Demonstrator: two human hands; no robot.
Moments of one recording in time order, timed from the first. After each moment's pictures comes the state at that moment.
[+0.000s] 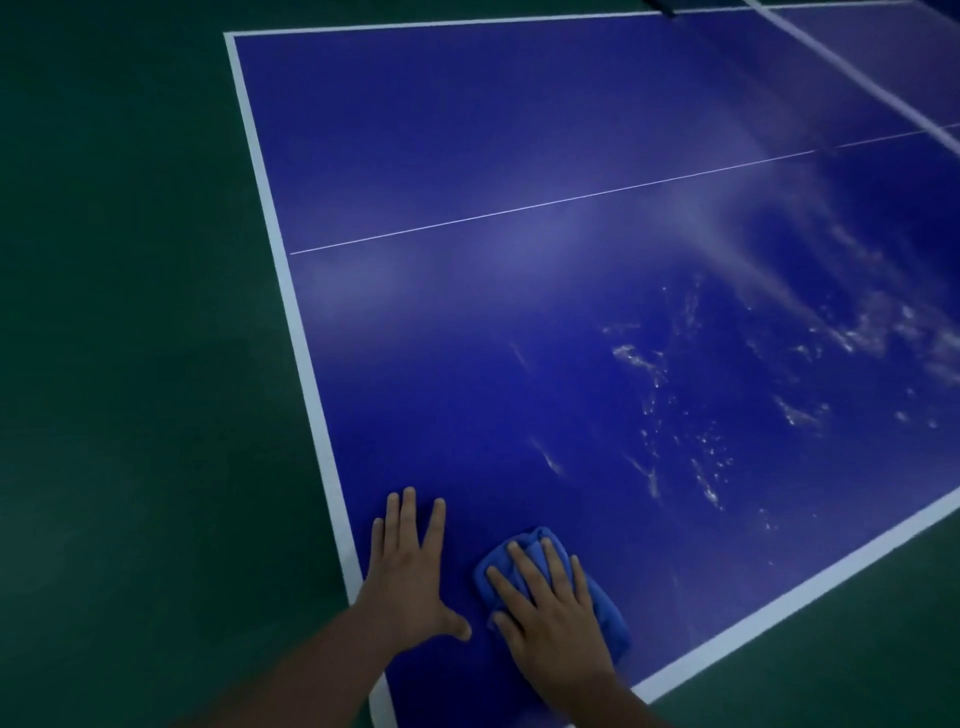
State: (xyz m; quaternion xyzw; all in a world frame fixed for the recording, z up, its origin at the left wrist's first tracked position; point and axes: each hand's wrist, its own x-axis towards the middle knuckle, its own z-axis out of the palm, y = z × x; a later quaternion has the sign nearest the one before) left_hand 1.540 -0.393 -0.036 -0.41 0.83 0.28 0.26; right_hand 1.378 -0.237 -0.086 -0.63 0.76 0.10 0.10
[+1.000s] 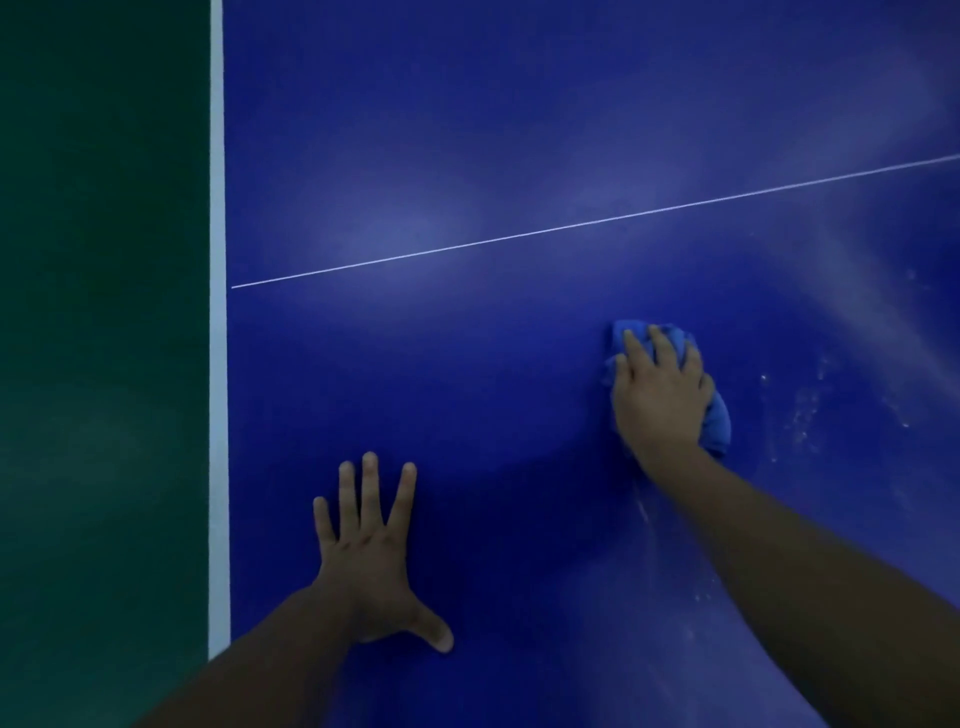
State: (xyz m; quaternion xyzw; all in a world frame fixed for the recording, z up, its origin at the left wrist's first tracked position) left_hand 1.403 -0.574 -0.028 -0.50 0.72 0.33 0.34; right_hand 1.071 -0.593 -0.083 -0.43 0.89 -0.03 0.12
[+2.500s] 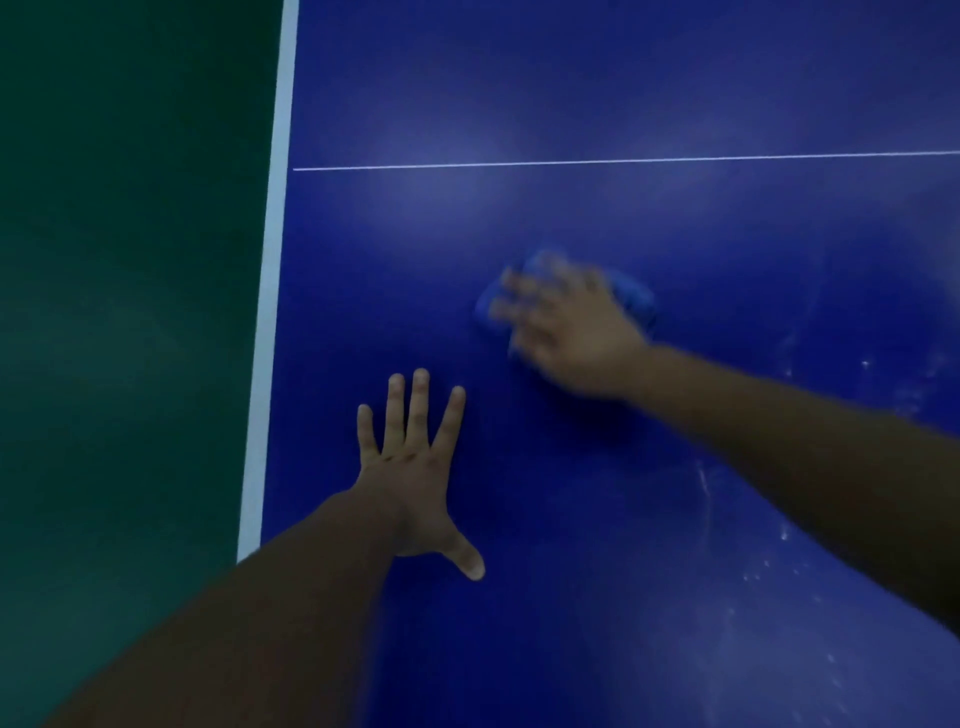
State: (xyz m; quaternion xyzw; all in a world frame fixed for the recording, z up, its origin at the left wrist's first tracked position) left_hand 1.412 -0.570 -0.042 -0.50 0.74 0.32 0.32; right_hand 1.169 -0.664 -0.085 -0.85 0.52 0.01 0.07
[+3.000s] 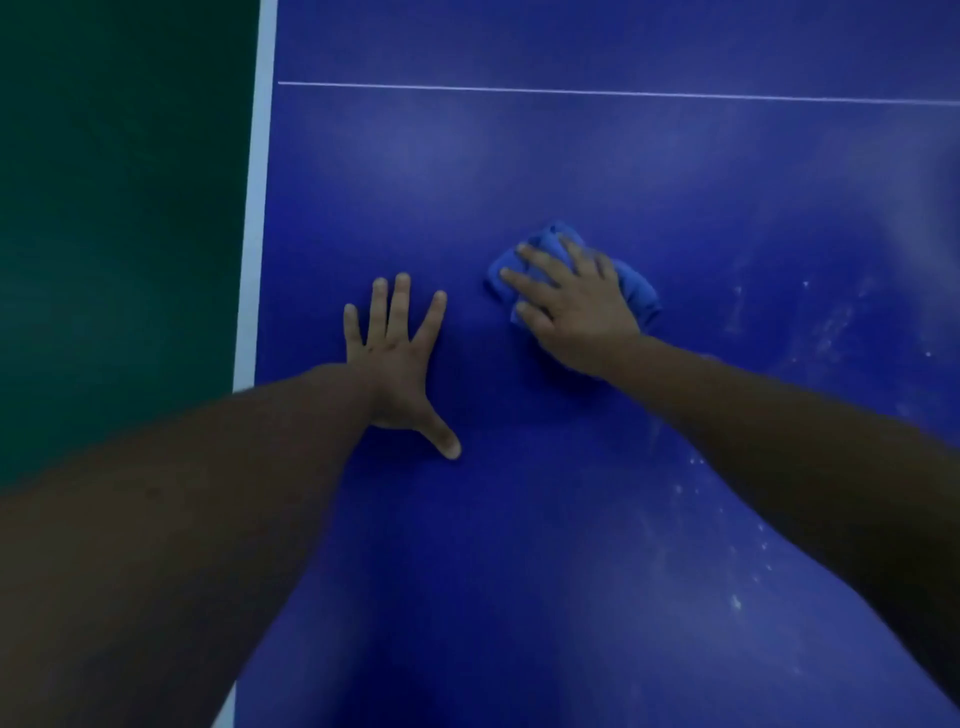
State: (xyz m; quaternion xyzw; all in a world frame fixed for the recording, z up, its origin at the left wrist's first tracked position) left_hand 1.416 -0.562 -0.045 -0.50 0.77 0.30 0.26; right_hand 1.165 -0.573 -0.090 -0.80 0.59 -0.02 0.05
